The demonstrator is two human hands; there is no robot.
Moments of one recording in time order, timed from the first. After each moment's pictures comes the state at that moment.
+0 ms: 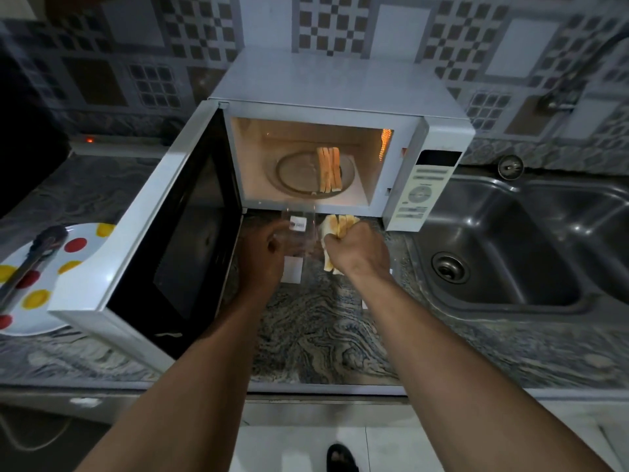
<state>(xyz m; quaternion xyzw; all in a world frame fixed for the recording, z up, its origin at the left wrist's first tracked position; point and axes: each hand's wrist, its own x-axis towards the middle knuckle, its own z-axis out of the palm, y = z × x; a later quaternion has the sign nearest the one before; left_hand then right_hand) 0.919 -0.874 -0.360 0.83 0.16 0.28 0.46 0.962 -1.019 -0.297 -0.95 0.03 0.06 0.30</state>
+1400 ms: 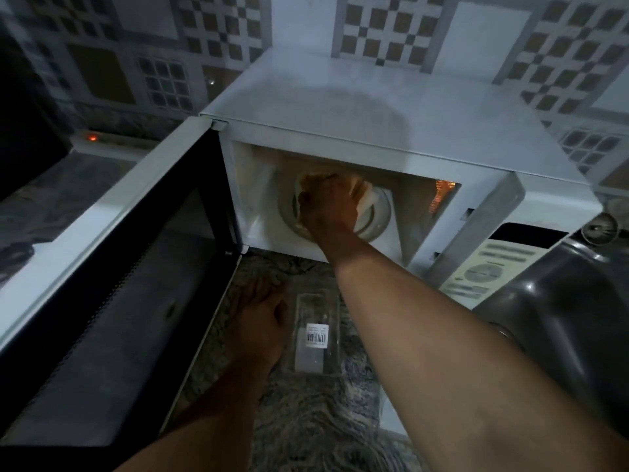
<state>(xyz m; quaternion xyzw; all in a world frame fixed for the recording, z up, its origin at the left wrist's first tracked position) 0.987 -0.843 -0.470 0.94 0.25 0.18 0.18 1.149 -0.885 -0.307 -0.94 -0.17 0.03 0.28</state>
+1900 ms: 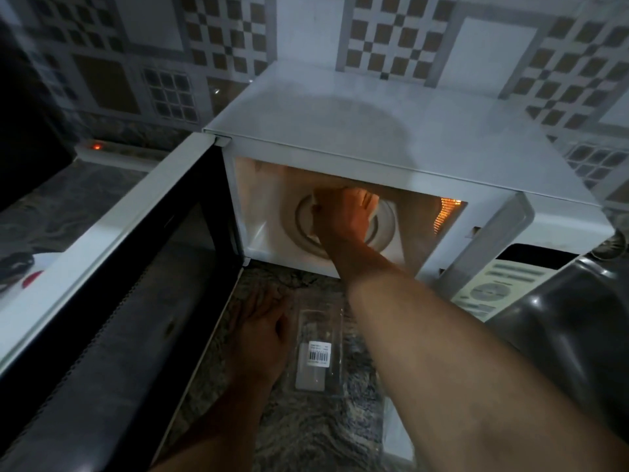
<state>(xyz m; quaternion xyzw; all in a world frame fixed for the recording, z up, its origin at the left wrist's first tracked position) 0.990 -0.842 -0.478 0.93 0.25 0.19 0.20 1.189 -0.878 -0.337 -0.97 -0.15 -0.04 0.17</state>
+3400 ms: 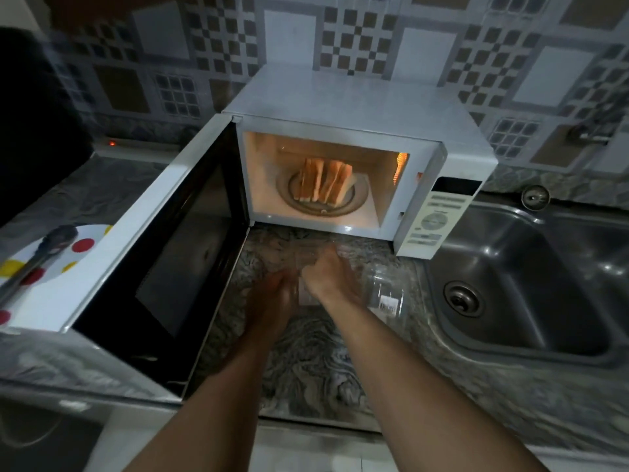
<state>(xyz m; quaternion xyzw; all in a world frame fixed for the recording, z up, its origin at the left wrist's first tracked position) 0.914 -0.896 -0.395 0.80 0.31 0.11 0.50 0.971 -0.982 -0.316 -0.93 -0.05 0.18 0.32</state>
